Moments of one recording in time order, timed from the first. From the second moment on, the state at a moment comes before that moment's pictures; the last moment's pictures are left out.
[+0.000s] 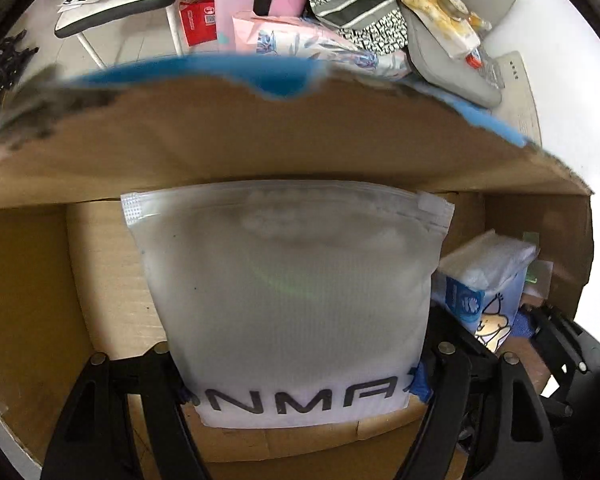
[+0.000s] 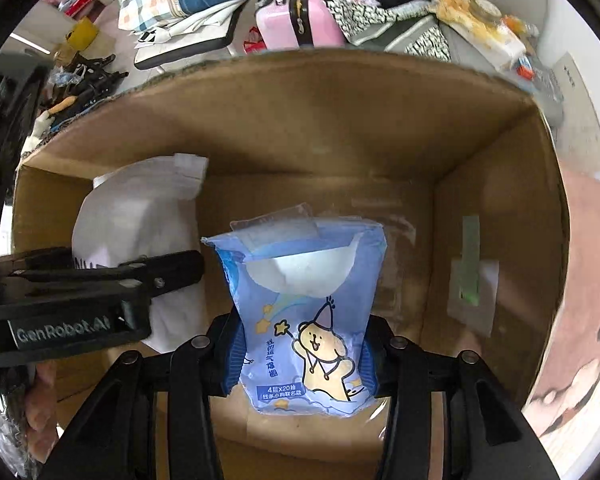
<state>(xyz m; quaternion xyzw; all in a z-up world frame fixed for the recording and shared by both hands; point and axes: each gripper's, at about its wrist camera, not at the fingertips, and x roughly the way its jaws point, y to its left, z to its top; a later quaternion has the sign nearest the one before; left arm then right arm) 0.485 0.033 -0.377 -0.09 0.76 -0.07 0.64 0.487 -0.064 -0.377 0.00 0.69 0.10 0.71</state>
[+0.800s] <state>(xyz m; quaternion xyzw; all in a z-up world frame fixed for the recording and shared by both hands) 0.422 0.072 -0.256 -0.04 0.66 0.02 0.75 0.423 -0.049 -0.302 -0.02 0.66 0.06 0.75</state>
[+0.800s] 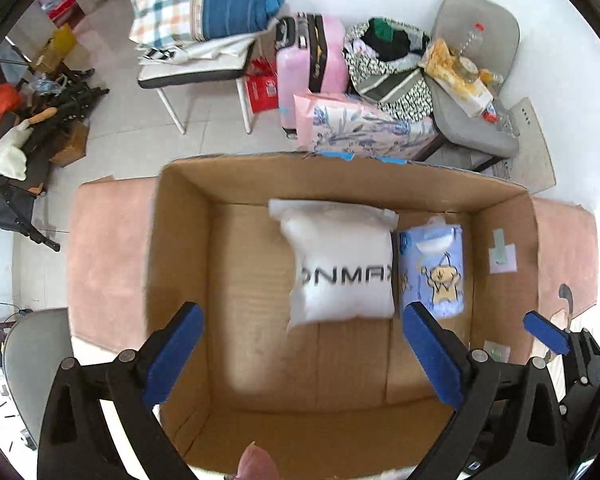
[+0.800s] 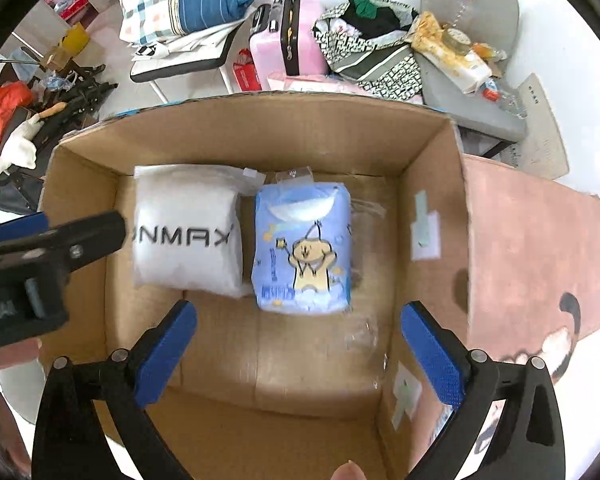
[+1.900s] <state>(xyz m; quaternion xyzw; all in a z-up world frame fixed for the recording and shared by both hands) 0.116 0.129 -0.320 -0.16 0.71 0.11 0.67 0.091 -0.157 -0.404 0.28 0.76 -0.06 0.58</state>
